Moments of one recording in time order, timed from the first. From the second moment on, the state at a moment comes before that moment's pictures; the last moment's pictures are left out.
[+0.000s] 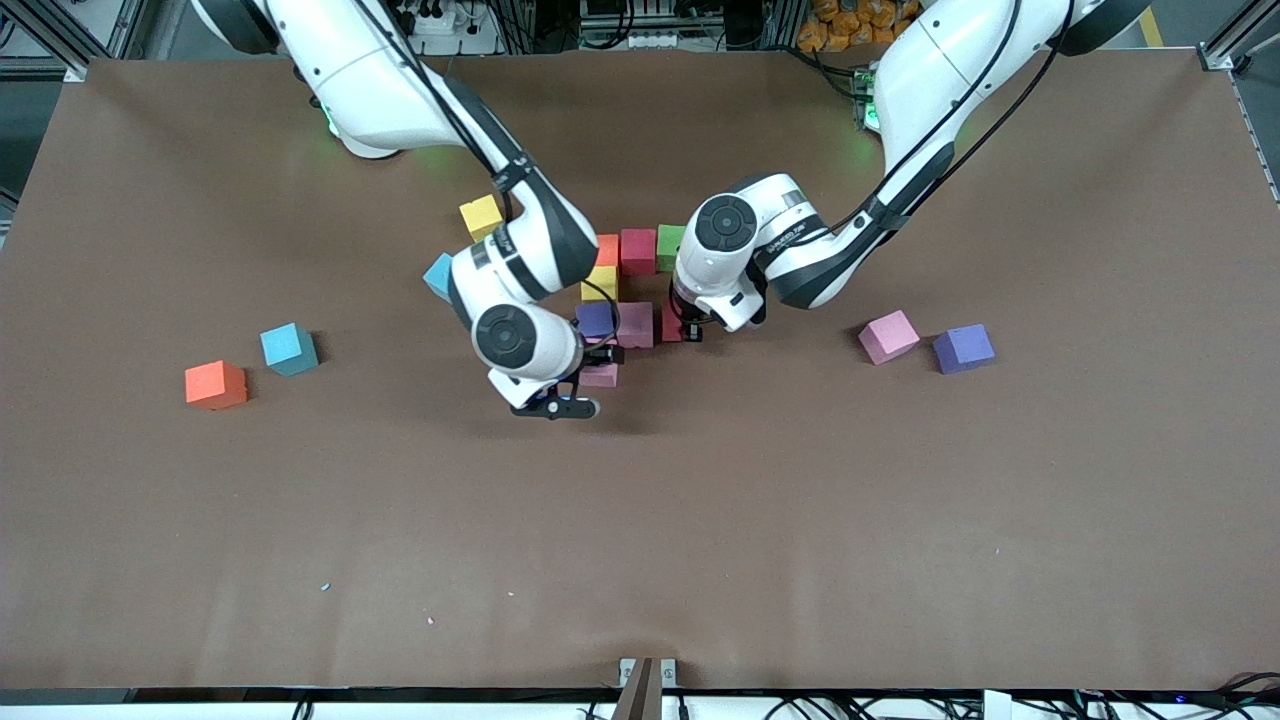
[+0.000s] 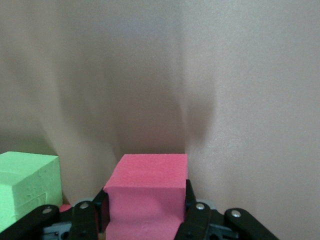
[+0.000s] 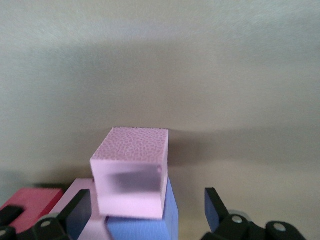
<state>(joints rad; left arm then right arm) -0.17 0.66 -0.67 -1.91 0.39 2.41 -2.56 0.59 0.69 -0.01 -1.52 0.33 2.02 0.47</state>
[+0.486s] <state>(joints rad) -0.19 0.66 -0.65 -1.89 0.39 2.41 -2.56 0.57 0.62 -0.10 -1.56 0.31 1.89 0.39</state>
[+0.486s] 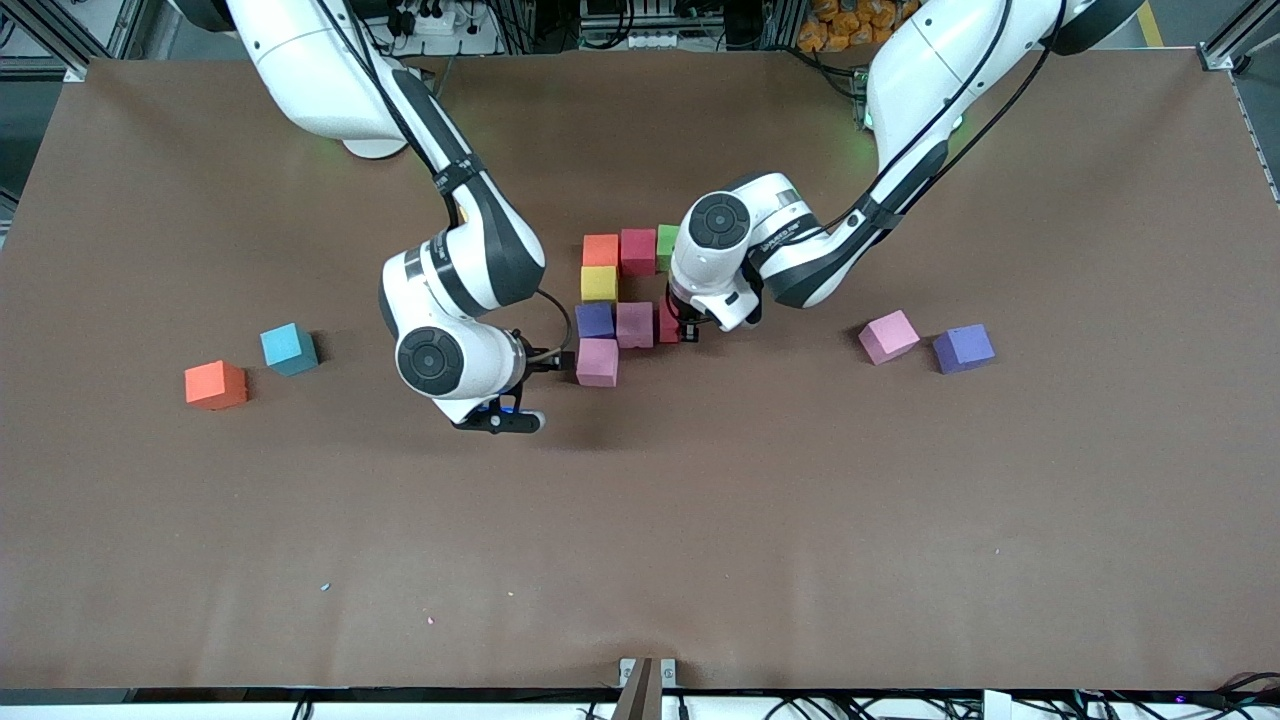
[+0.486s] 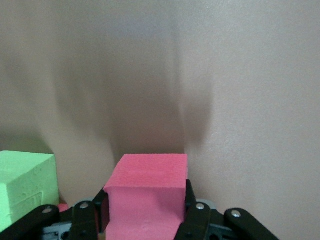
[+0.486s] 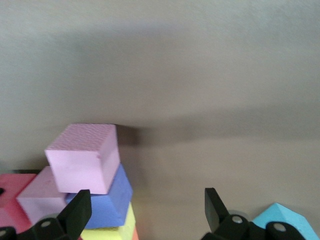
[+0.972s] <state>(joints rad) -0.21 0.69 -0.64 -1.87 0.39 2.41 -2.56 0.57 0.41 -0.10 -1.92 0.21 2.03 0.25</state>
